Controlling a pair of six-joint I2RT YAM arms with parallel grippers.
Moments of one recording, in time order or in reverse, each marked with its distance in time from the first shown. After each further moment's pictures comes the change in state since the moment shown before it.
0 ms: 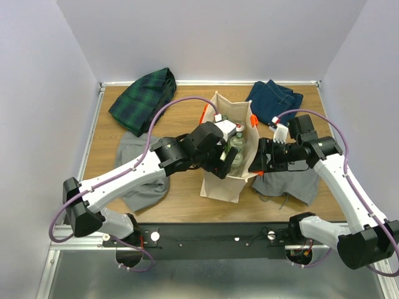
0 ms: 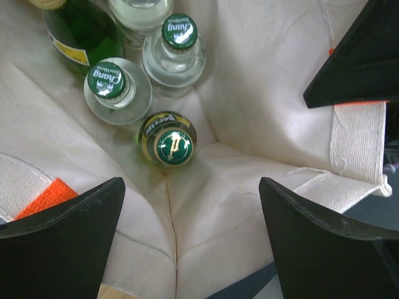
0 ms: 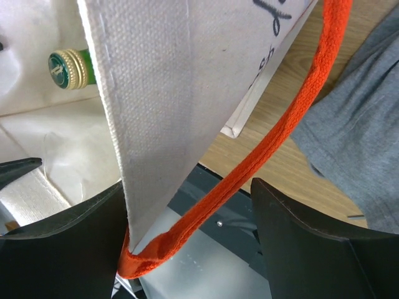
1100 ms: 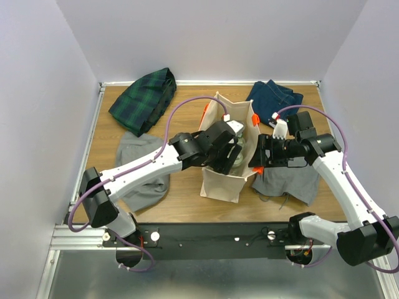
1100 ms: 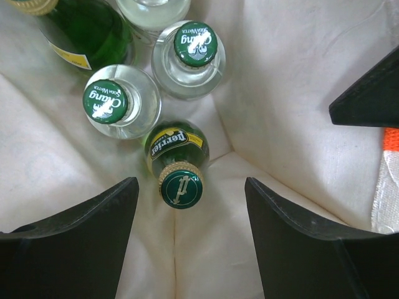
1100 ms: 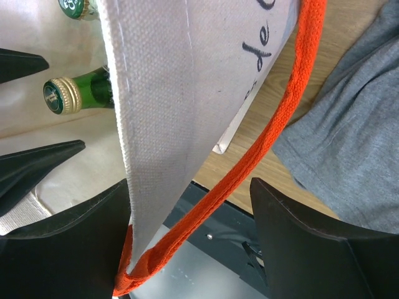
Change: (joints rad) left arm 0.000 0.165 0.088 -0.029 -0.041 -0.011; right arm 0.005 0.032 0.029 0.039 0.066 0.000
